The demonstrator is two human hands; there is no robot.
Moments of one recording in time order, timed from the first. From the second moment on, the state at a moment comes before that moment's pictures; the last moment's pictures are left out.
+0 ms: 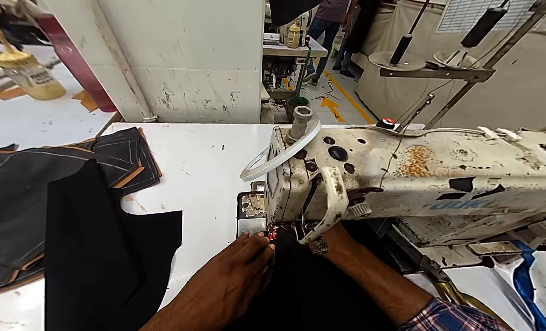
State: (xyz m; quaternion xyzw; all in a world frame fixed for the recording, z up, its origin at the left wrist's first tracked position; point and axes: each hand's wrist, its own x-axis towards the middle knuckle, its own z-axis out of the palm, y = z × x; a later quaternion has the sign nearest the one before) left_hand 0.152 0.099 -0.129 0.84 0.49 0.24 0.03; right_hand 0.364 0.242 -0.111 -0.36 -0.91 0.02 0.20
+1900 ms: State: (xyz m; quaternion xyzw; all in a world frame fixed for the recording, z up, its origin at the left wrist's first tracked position) left_hand 0.109 0.114 -0.111 0.91 0.36 0.19 0.11; right_hand 0.388 0.145 -0.126 -0.20 -0.96 0.05 0.18
